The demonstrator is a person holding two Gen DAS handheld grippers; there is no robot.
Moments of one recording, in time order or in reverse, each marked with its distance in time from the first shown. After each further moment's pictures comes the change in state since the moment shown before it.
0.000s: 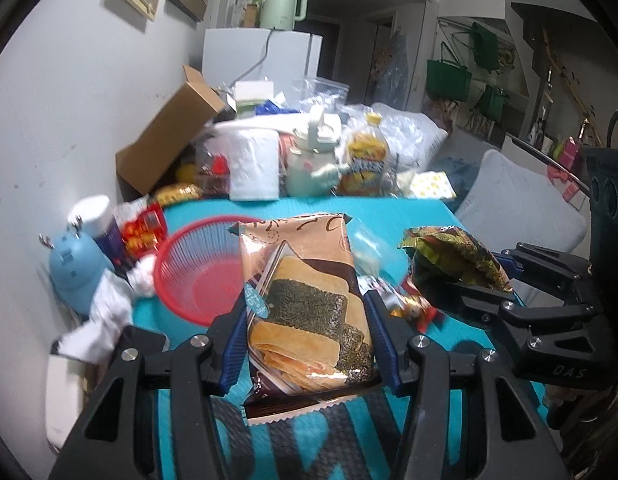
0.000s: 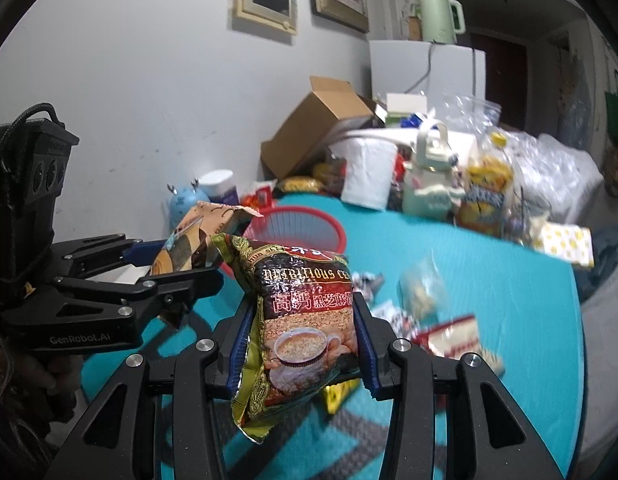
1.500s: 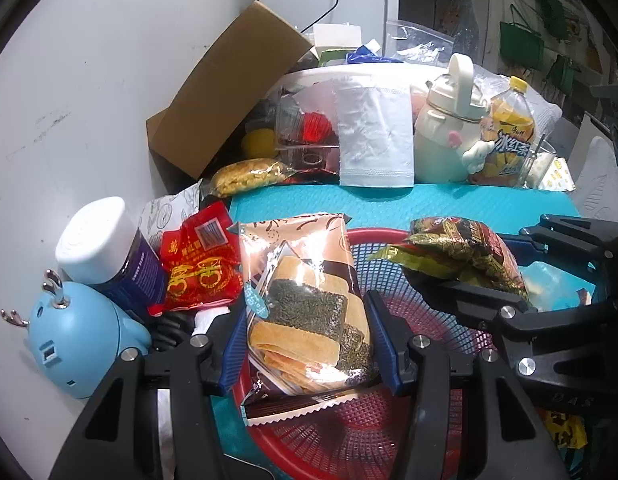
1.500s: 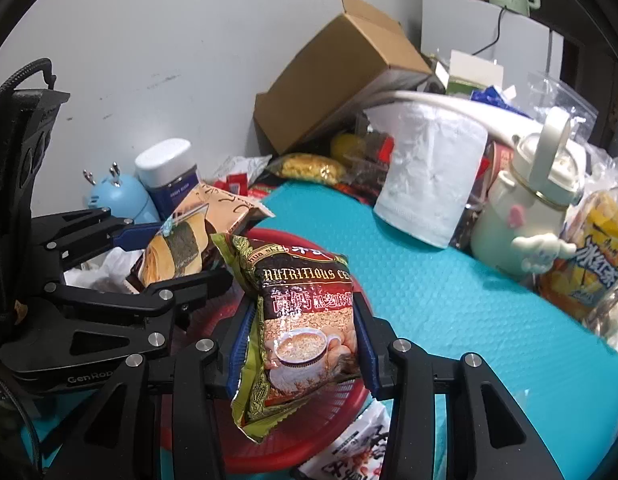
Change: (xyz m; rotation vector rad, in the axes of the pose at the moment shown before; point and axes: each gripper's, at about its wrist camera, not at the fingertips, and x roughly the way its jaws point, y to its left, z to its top) left arm 0.156 0.111 0.041 -0.016 0.159 0.231; right arm 0.217 -0.025 0.067 -0.096 0.205 0.059
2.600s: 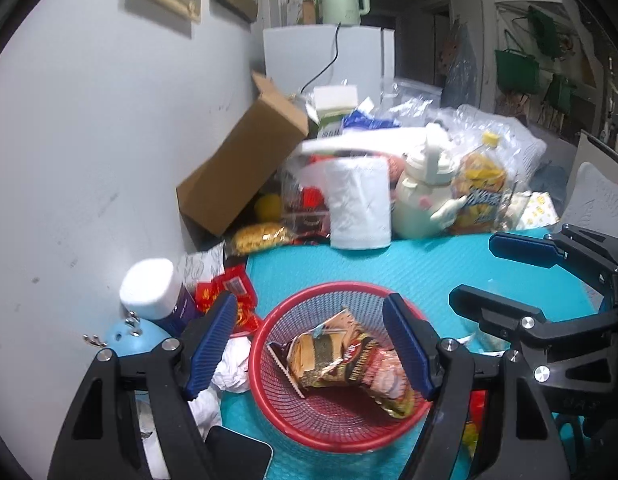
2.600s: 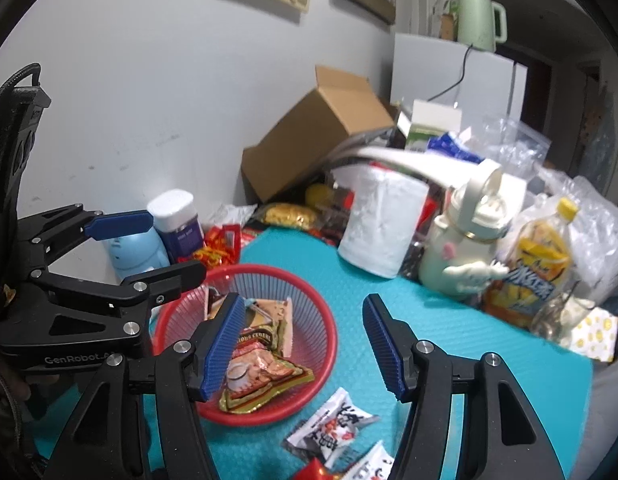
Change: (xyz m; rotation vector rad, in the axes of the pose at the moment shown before) left arm -0.097 -0.025 0.026 0.012 -0.155 0.046; right arm -0.100 0.007 0.007 0.004 -0.163 -0.099
